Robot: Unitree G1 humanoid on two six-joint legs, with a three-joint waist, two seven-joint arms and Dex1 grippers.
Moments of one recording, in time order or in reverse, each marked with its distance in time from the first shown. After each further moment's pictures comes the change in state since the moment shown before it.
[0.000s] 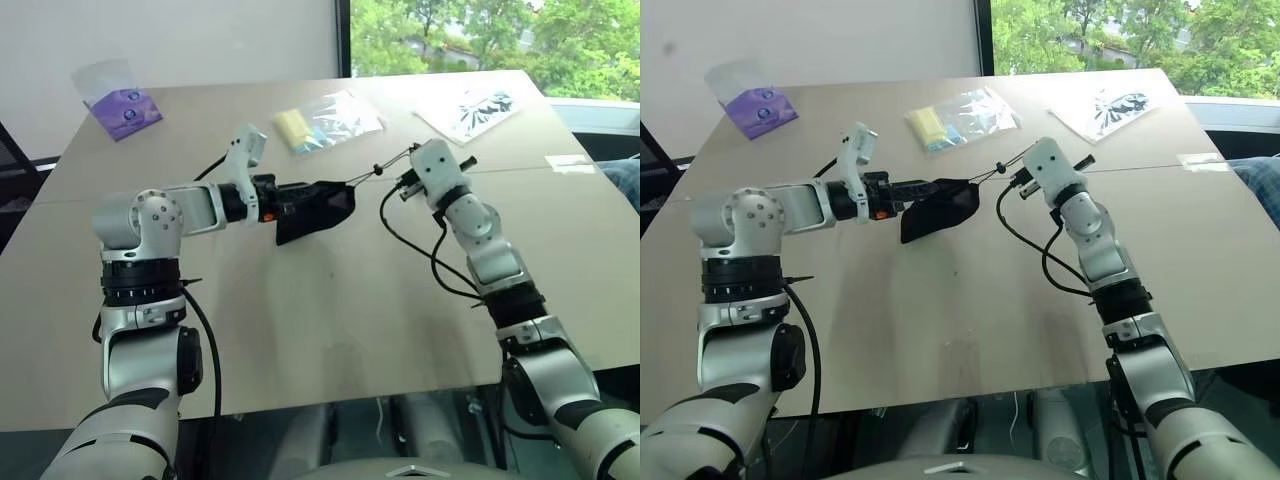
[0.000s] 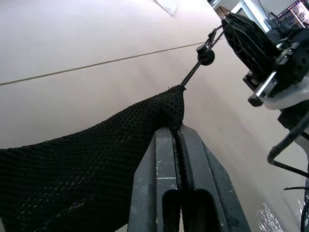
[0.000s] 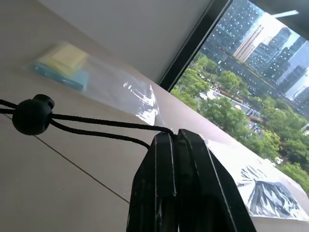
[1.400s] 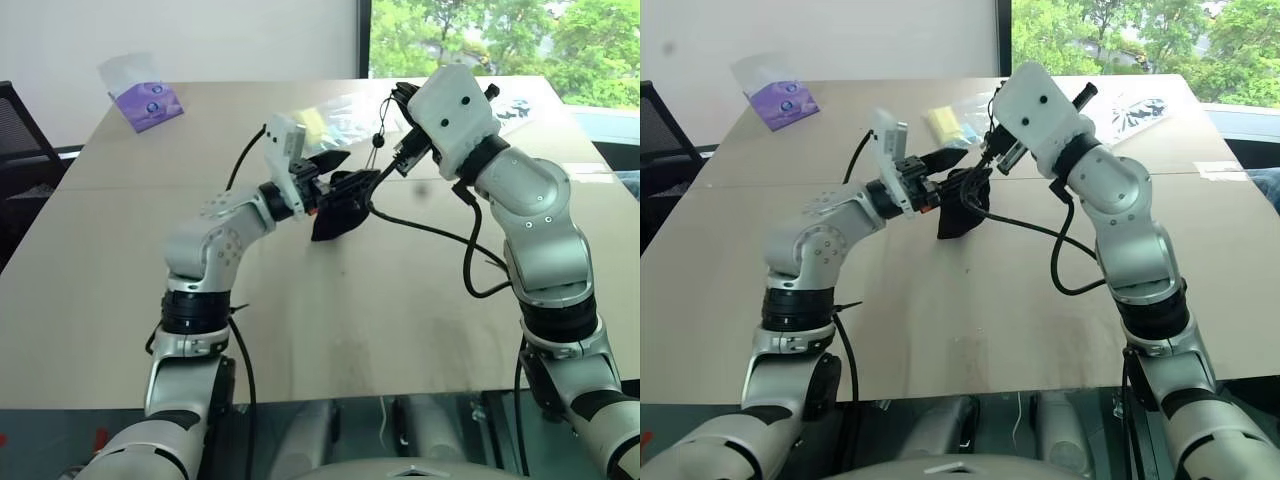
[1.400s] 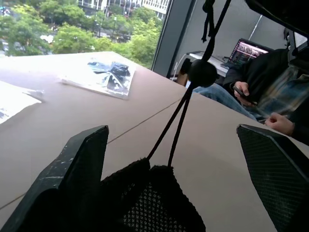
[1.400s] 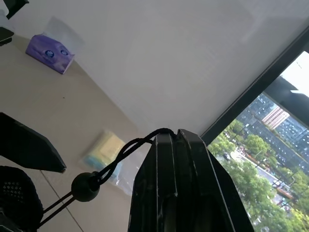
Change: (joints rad) left arm 0.114 -0.197 -0.174 -0.180 0.099 -0.589 -0.076; right arm -0.074 -0.093 0.036 -0.692 0.044 0.509 0.278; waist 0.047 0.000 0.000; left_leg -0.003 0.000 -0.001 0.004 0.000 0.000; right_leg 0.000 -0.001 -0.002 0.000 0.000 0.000
